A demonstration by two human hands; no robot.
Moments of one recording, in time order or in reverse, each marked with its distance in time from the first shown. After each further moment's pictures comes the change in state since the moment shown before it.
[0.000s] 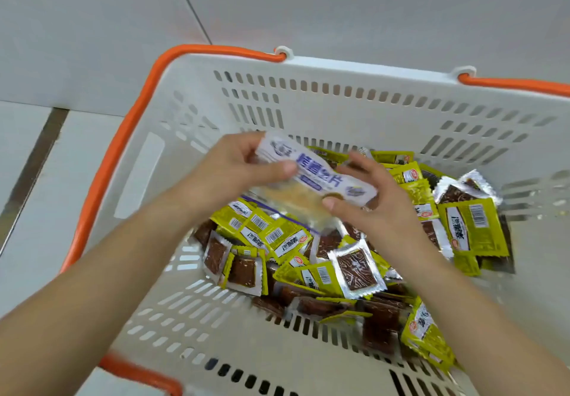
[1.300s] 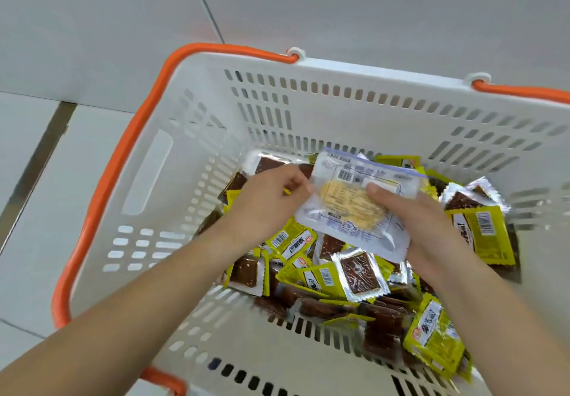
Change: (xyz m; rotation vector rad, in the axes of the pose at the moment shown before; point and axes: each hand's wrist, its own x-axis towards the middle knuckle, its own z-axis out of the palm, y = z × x) left_hand 0.006 -0.043 0.035 0.403 0.165 -0.034; right_hand 0.005 -0.001 -0.020 0.383 0.128 0.362
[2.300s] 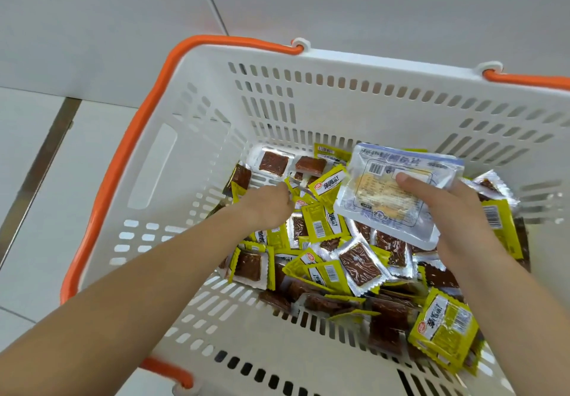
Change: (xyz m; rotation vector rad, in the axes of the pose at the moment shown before) left_hand 0.037 -0.052 0.018 0.656 -0.415 -0.192; right_hand 0.009 -0.005 -0.019 -0.118 0.206 -0.162
